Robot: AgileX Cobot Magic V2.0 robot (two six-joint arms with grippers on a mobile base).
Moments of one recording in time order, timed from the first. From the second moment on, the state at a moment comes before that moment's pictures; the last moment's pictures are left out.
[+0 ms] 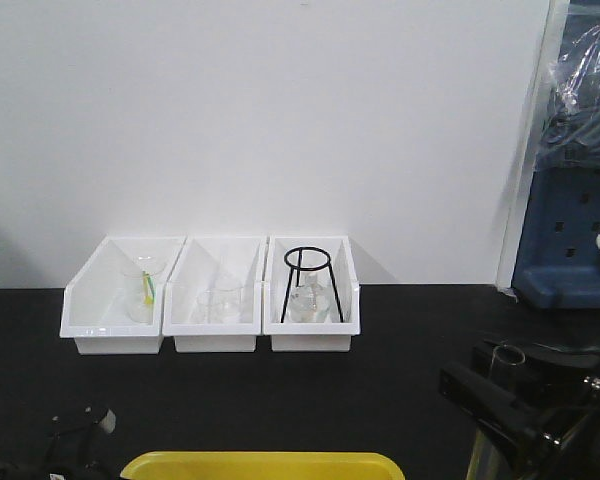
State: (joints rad) left arm -0.15 1.76 -0.78 1.76 -0.38 -2.11; right arm 0.43 0.87 -0.59 -1.15 -0.24 1.10
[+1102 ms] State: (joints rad) left arm -0.15 1.15 -0.89 1.76 -0.47 -2.09; right arm 0.43 1.76 -0.81 -1.13 -0.41 1.67
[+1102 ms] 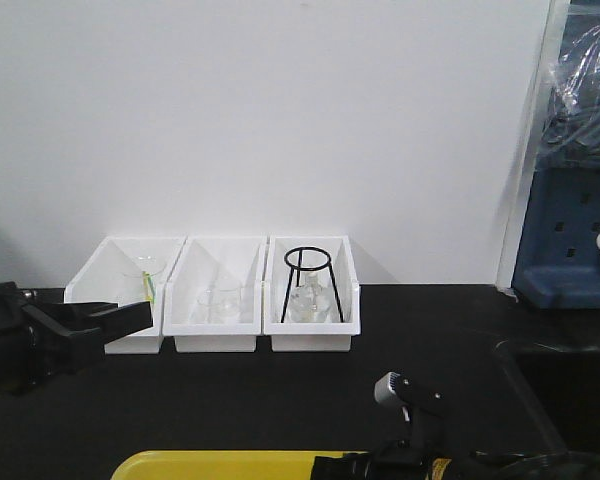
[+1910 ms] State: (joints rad) left arm -0.15 1.15 -0.89 1.76 -0.43 -2.09; right arm 0.43 1.86 -0.82 -1.08 -0.43 1.68
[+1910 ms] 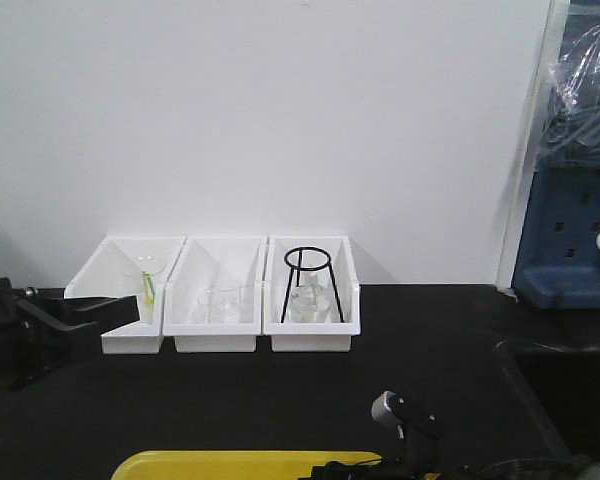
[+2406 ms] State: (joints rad) left arm -0.15 1.14 -0.89 1.76 -0.52 -1.94; right arm 0.43 1.49 -0.87 -1.16 -0.47 1.49
